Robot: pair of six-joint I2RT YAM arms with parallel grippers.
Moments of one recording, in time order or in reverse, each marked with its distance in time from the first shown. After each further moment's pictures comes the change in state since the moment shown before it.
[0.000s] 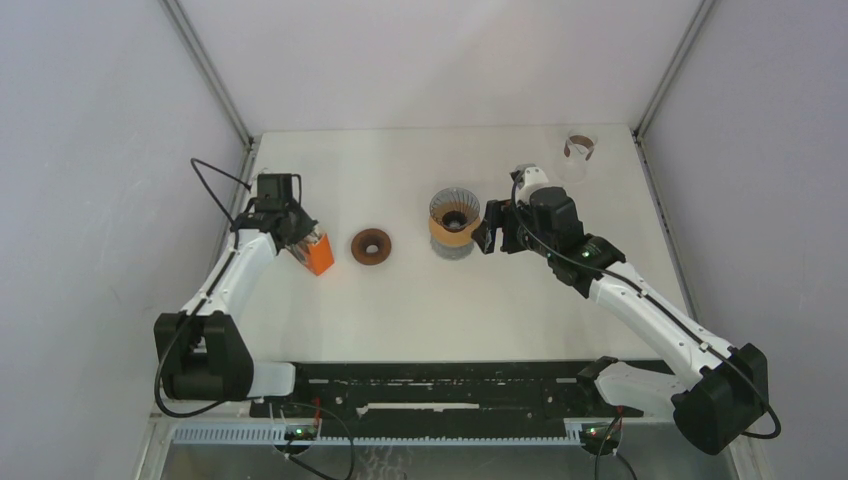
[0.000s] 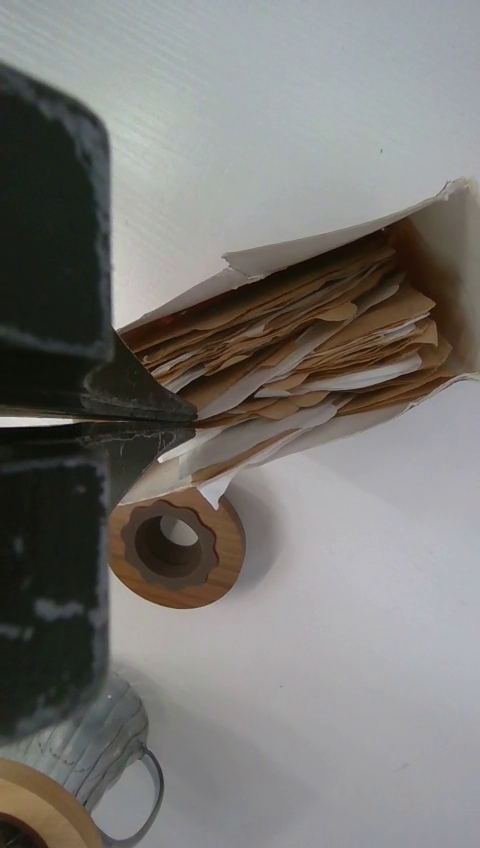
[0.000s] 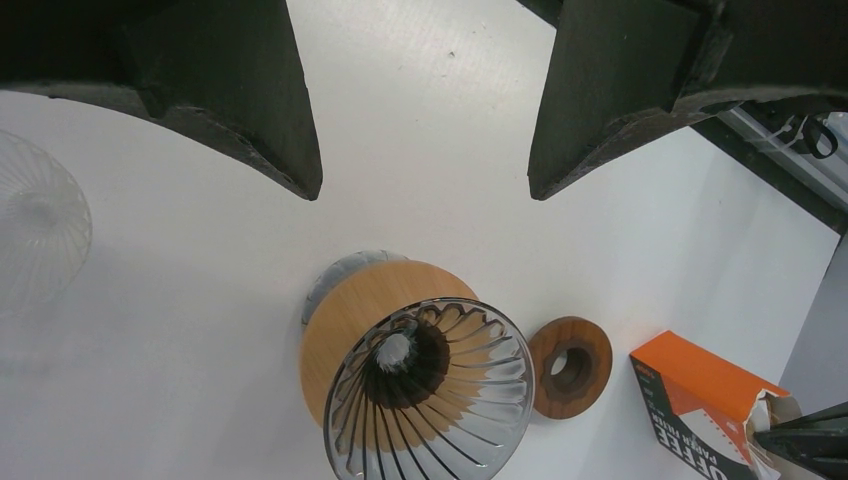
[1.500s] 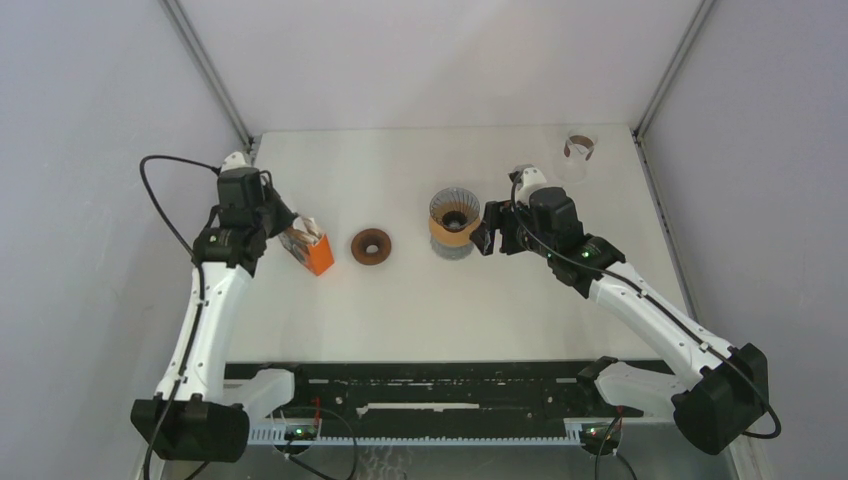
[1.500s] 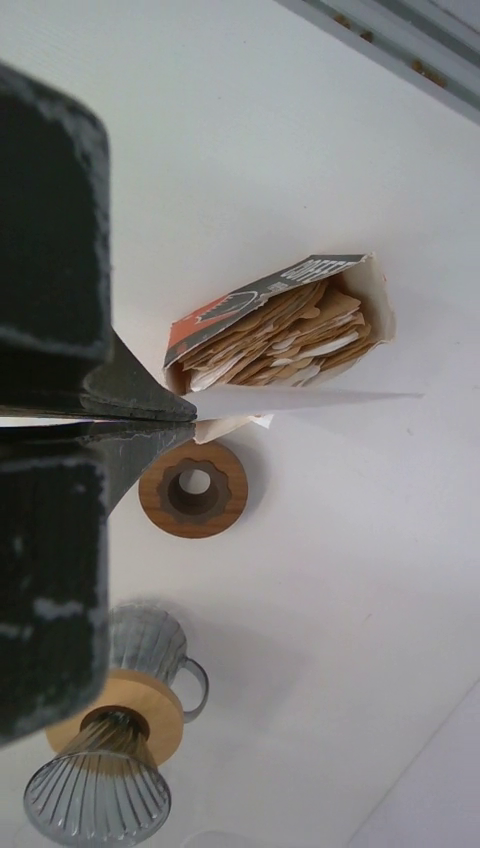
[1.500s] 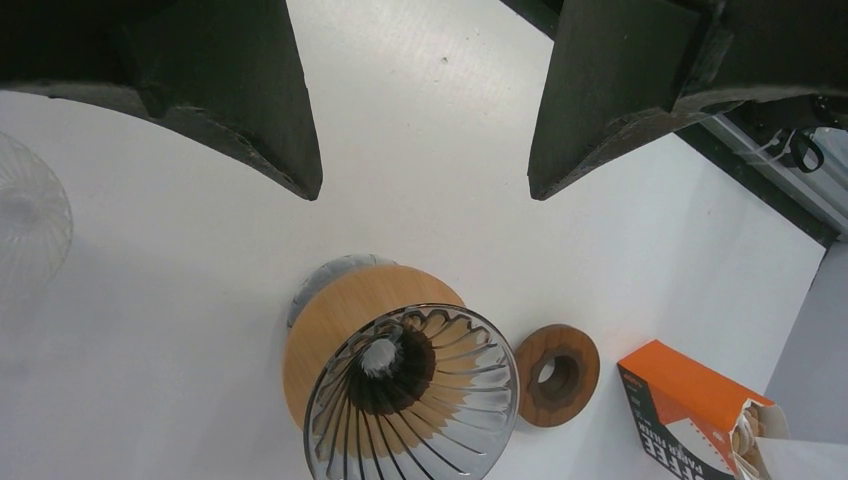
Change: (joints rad) left arm 0.000 -0.264 0.123 -0.150 0.001 0.120; right arm 0.003 0.000 0.000 0.000 -0.023 0.000
